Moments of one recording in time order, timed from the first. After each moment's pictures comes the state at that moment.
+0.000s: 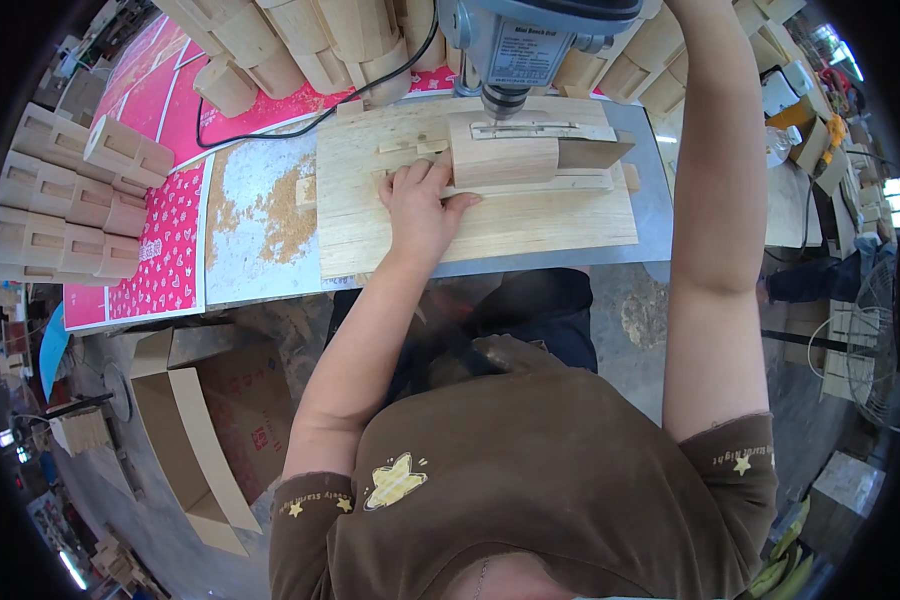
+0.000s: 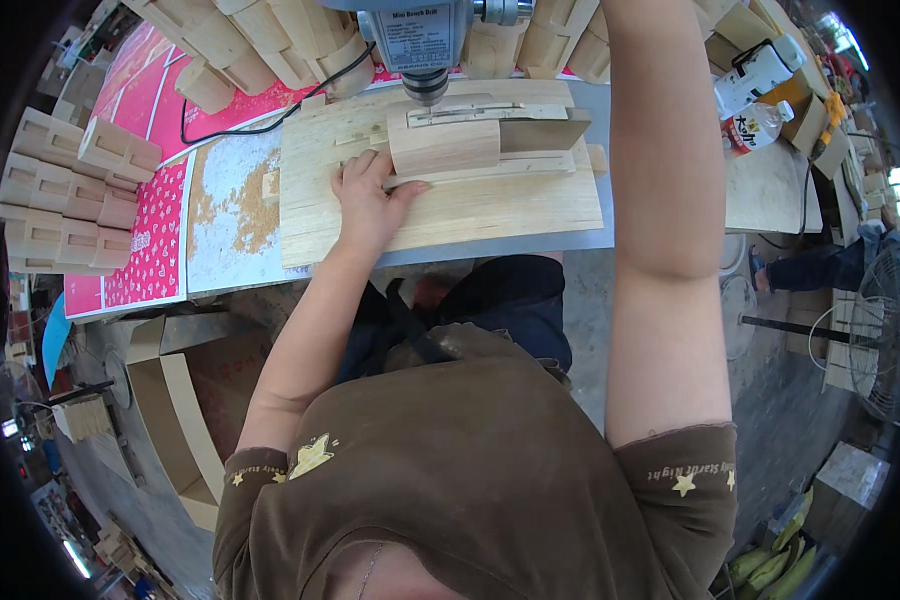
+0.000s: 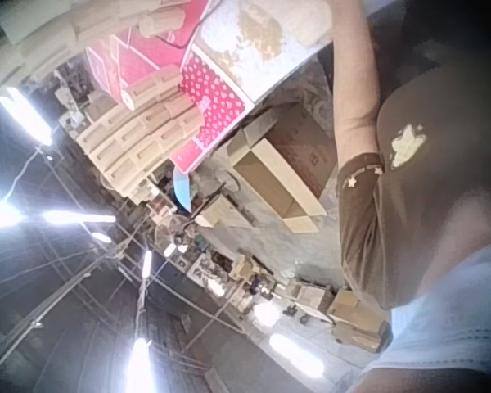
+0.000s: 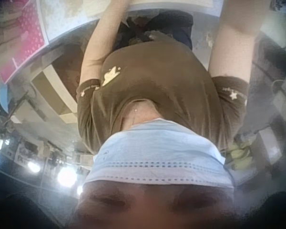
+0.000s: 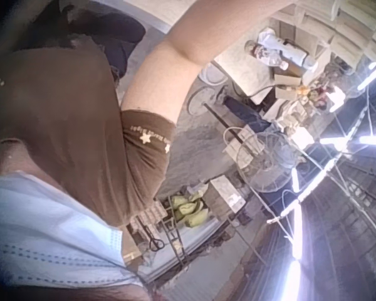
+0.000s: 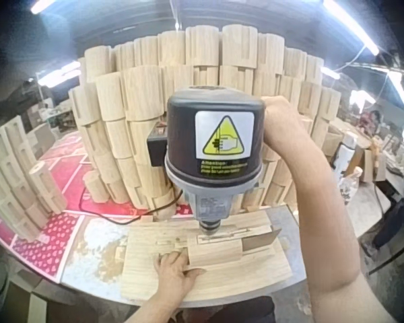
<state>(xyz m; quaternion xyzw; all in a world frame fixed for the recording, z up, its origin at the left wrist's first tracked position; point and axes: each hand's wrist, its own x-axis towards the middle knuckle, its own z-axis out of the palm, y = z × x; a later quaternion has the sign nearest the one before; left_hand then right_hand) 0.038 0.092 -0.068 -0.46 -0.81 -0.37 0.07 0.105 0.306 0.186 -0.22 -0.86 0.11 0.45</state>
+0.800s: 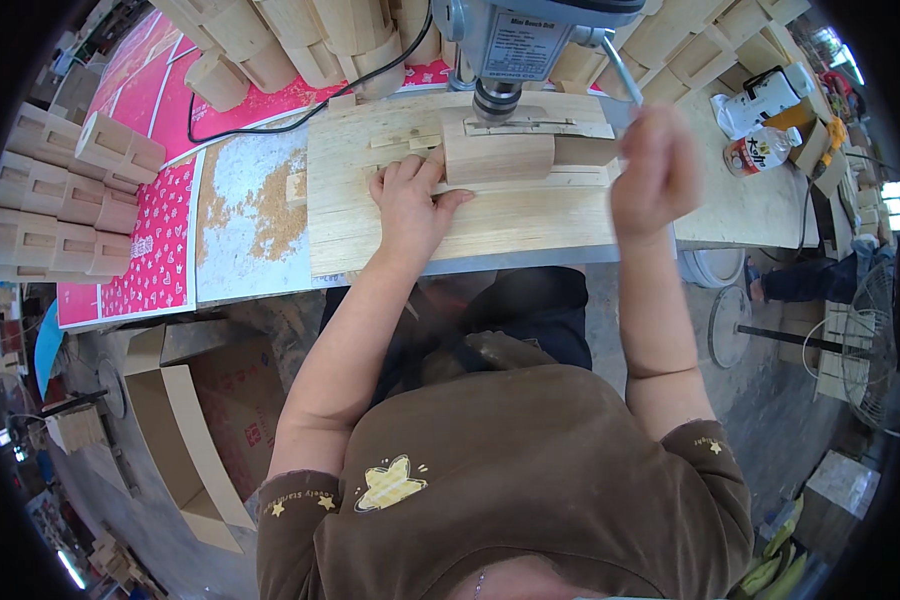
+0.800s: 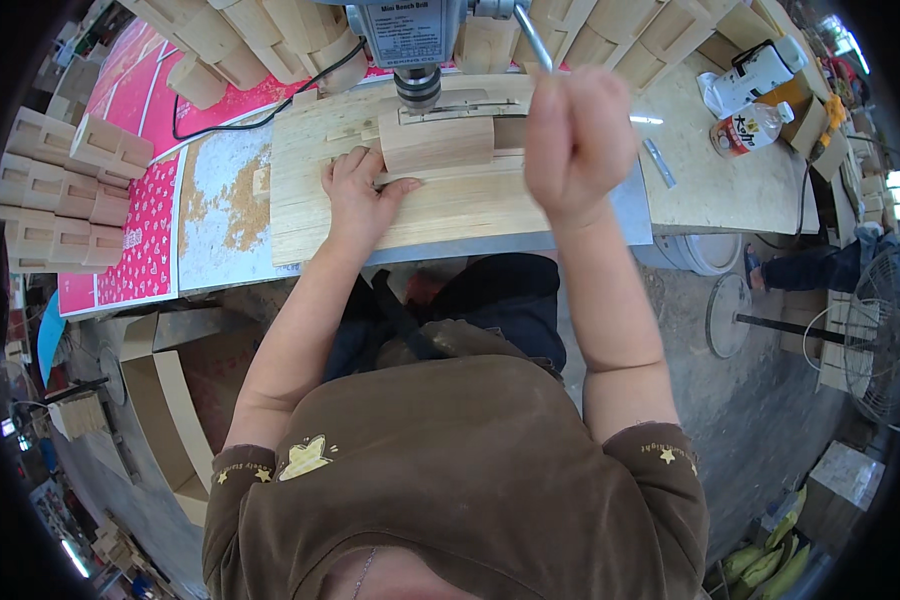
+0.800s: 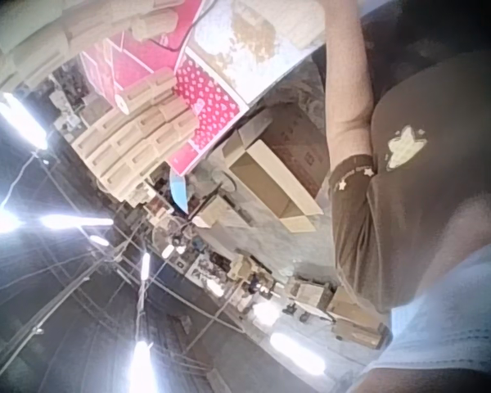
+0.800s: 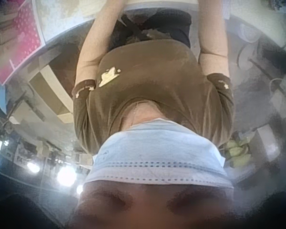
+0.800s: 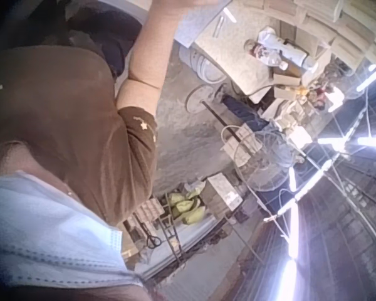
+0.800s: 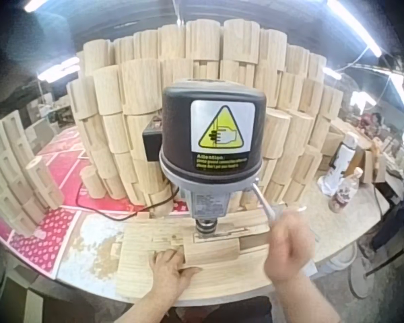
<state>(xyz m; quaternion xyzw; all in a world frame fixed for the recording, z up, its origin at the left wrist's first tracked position) 0.034 0.088 -0.069 -0.46 -0.81 -0.36 0.06 0.175 0.251 0.040 -0.03 -0.77 0.17 0.62</state>
